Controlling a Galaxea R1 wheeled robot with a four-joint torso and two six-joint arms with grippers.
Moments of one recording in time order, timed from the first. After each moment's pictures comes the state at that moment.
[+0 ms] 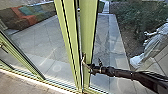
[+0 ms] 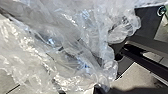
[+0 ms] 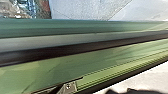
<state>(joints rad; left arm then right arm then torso) 1.45 2.79 -2.35 -0.67 -0.03 0.33 -0.37 2.82 -1.84 -0.73 -0.14 1.84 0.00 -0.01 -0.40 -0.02</state>
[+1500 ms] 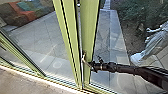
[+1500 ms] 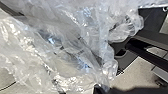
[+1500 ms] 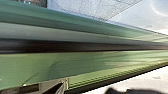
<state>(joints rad) 1.44 2.79 -2.35 -0.67 -0.03 0.33 -0.28 2.75 -1.72 -0.72 -0.25 1.74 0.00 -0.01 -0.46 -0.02</state>
